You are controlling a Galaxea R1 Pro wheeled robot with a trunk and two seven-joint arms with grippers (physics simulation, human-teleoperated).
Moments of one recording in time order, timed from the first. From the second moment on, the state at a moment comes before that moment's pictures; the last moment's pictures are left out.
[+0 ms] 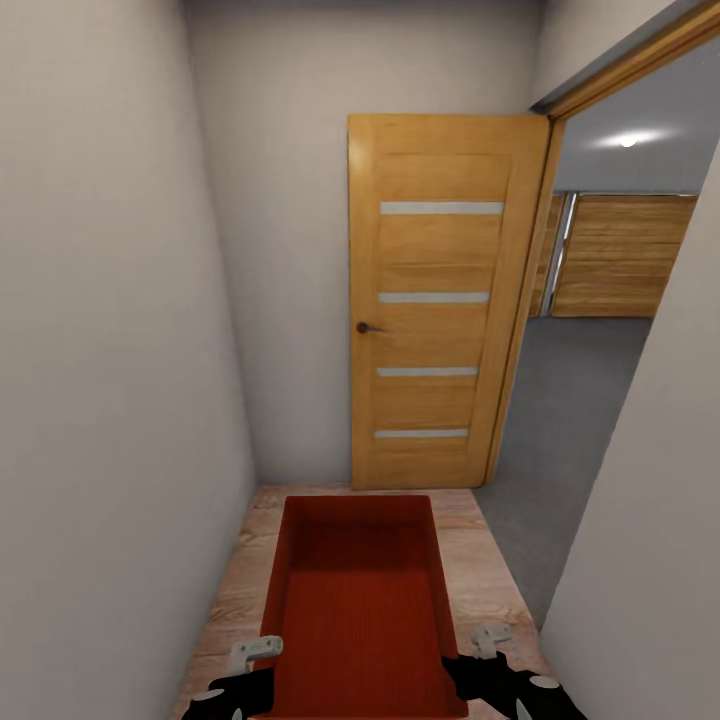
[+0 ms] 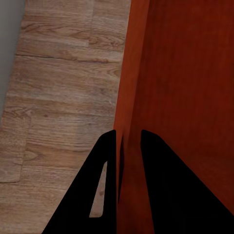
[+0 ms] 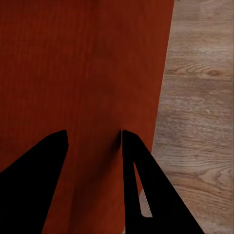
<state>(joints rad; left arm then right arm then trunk) -0.22 -0.14 0.10 -0.80 0.00 0.36 0.09 -0.38 -0.04 0.01 -0.46 -0.01 0.10 0.36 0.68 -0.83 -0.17</state>
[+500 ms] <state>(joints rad) -0.22 -0.14 0.10 -0.80 0.00 0.36 0.09 -0.38 -0.04 0.01 -0.46 -0.01 0.10 0.36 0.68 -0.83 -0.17</state>
